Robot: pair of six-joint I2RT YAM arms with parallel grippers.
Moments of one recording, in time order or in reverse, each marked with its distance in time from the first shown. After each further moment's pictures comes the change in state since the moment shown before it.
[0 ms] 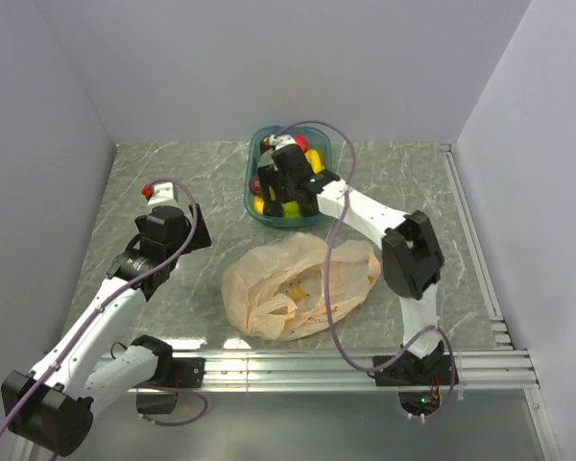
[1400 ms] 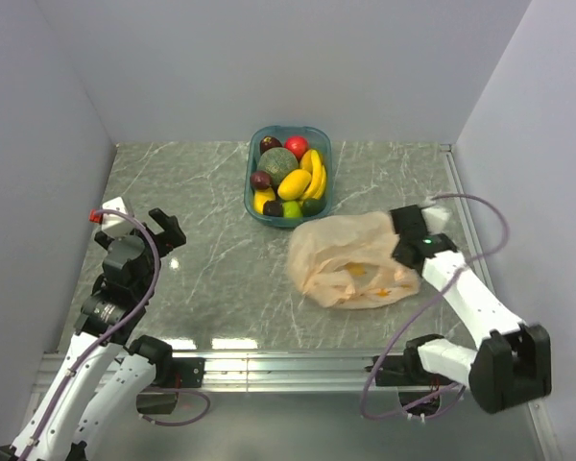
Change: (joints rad) left arm 0.016 -0.372 -0.076 0.090 -0.159 -0.003; right arm -0.356 -0.857 -0.939 -0.298 0.266 0.431
